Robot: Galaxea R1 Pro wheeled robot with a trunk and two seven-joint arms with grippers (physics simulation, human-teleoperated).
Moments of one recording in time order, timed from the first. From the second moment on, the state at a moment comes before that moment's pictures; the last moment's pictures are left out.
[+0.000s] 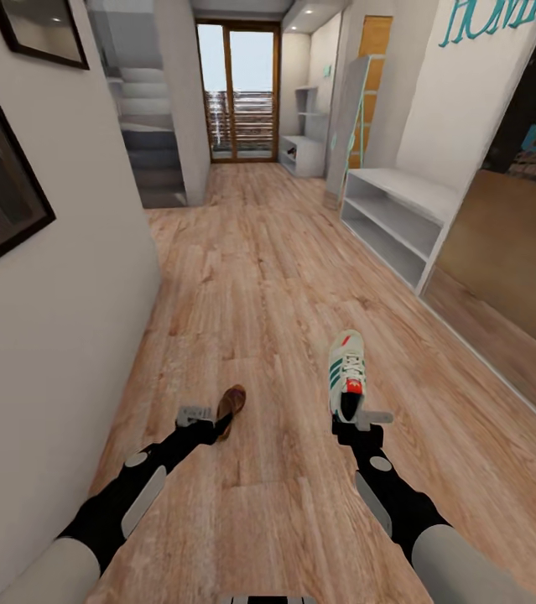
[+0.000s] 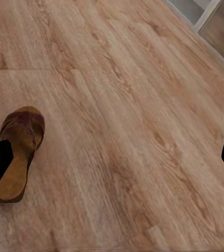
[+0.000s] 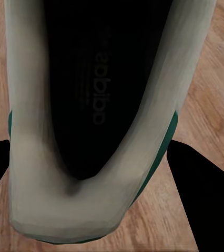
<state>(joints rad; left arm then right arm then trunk) -0.58 0.09 -0.30 -0.80 0.43 0.01 -0.29 -0.65 -0.01 0.27 -0.59 -0.23 -0.10 -0.25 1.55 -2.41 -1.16</state>
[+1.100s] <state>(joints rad) -0.57 0.10 -0.29 -0.60 0.43 -0.13 -0.12 -0.65 -0.01 0.27 -0.60 -0.23 -0.09 -0.24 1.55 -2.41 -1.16</state>
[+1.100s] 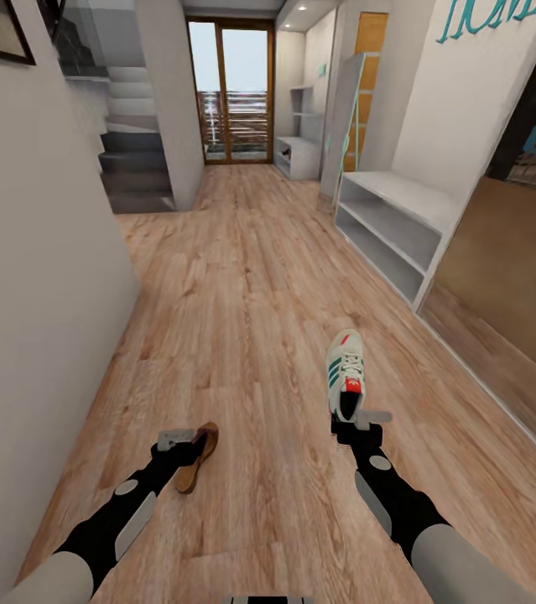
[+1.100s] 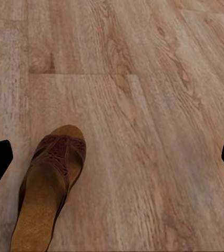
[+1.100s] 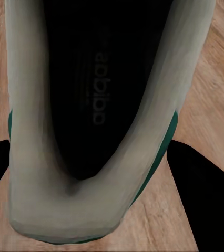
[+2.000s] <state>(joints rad) -0.57 0.13 -0.31 -0.43 0.37 -0.17 0.02 -0.65 -0.06 0.27 -1.17 -0.23 0.28 -0.24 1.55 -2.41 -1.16</state>
